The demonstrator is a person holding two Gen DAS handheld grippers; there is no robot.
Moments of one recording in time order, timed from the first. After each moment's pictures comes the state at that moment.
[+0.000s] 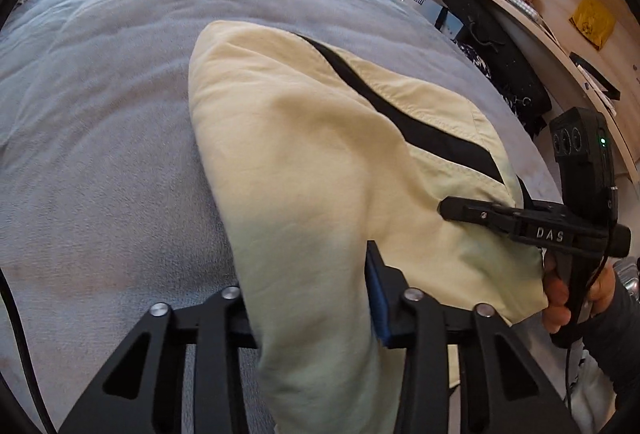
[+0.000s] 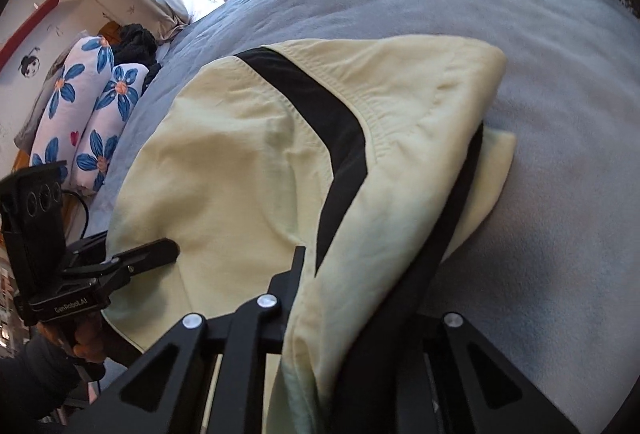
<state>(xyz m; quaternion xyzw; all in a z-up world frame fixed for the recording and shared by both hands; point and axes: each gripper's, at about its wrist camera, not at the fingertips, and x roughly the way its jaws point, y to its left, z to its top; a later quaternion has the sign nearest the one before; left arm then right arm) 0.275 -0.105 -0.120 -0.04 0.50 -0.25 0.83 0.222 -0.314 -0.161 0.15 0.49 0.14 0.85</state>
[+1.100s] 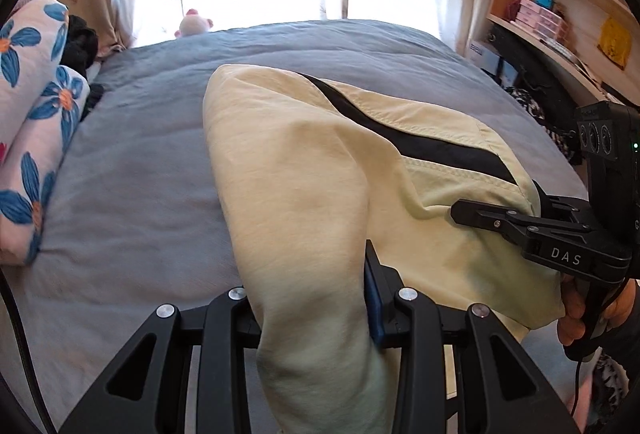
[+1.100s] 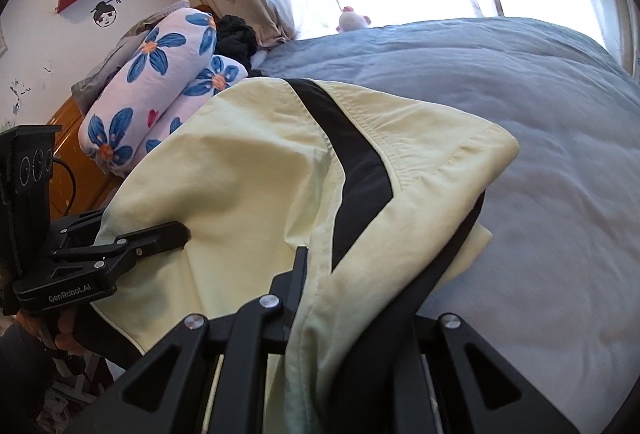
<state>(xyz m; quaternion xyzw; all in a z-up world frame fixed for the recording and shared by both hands) 0.248 0.139 0.023 0.02 0.43 -0.13 0.89 0.247 -0.046 -0.041 0.09 0.39 0.22 0.89</state>
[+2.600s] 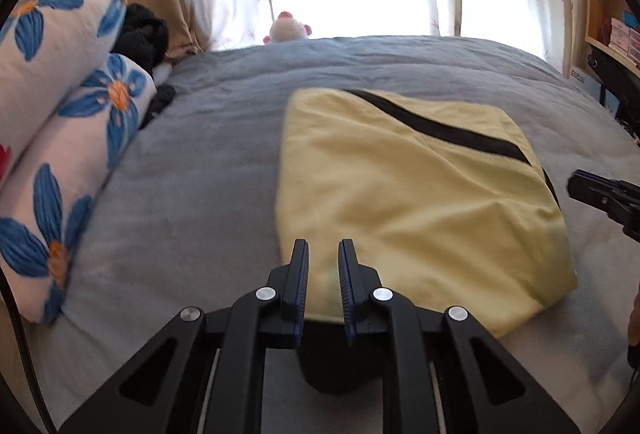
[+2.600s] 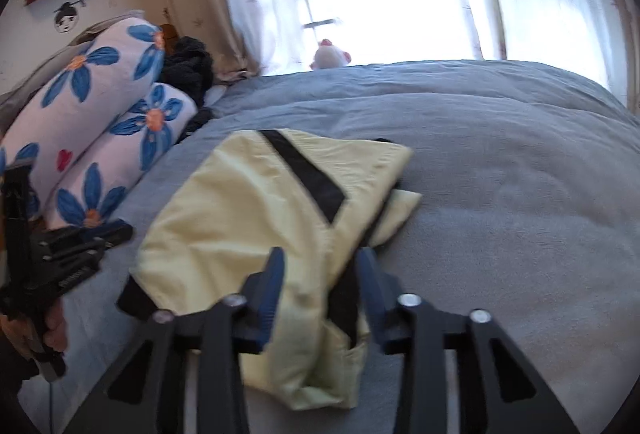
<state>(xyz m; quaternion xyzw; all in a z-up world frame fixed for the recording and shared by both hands) 0.434 0.265 -0.096 0.04 0.38 0.00 0.92 0.430 0.041 -0.105 0.05 0.33 0.18 0.93</state>
